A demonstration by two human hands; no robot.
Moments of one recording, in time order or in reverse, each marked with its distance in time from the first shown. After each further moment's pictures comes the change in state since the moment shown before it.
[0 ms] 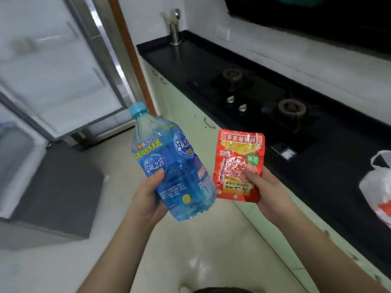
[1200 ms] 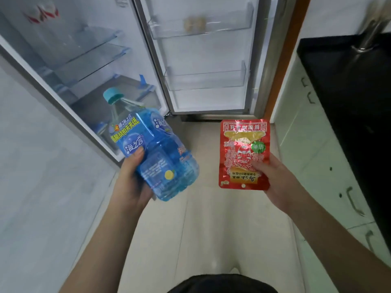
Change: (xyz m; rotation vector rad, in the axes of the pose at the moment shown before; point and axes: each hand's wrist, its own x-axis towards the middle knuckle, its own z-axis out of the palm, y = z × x) left_hand 0.042 0.211 -0.202 0.066 0.658 0.543; right_hand 0.274 0.010 0.332 -0.241 -0.686 0.268
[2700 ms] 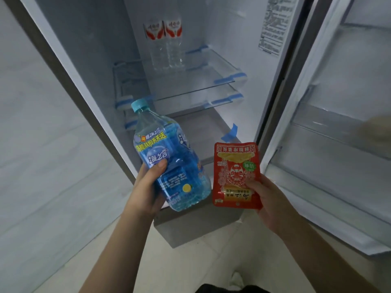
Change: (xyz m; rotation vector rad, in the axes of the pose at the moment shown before) left_hand 0.315 0.132 -0.210 -0.008 0.530 0.270; right_hand 0.441 -0.069 0.309 -0.210 -0.432 0.245
